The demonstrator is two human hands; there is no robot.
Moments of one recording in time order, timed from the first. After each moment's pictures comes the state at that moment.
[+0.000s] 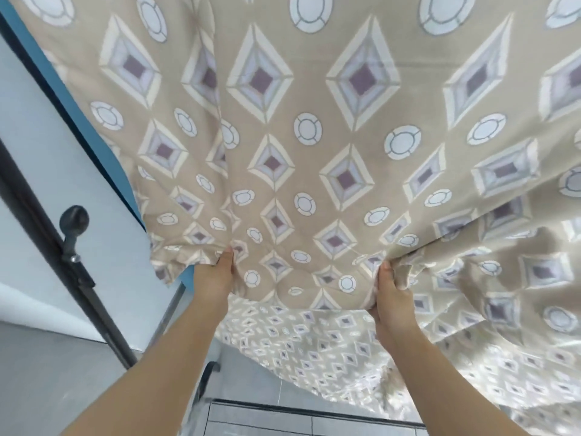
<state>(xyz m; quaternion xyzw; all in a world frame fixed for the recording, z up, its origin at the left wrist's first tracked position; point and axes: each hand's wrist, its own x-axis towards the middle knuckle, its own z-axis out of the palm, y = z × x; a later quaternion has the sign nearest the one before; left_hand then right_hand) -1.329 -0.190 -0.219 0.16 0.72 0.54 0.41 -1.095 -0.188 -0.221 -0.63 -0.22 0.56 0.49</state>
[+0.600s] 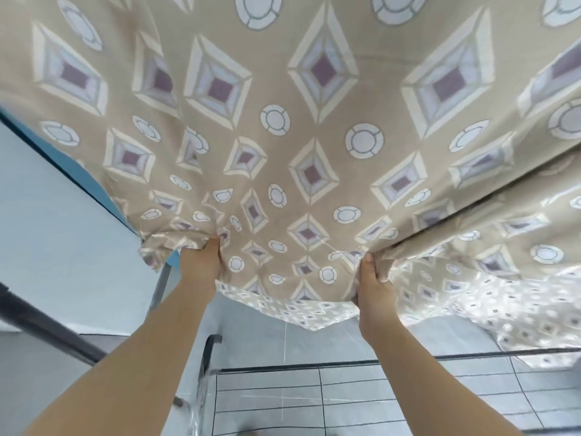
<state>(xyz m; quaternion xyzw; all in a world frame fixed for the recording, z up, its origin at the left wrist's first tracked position) -1.347 -0.171 -0.292 0.20 0.76 0.45 0.42 -1.115 -0.220 -0.296 -0.69 -0.15 0.55 0.46</state>
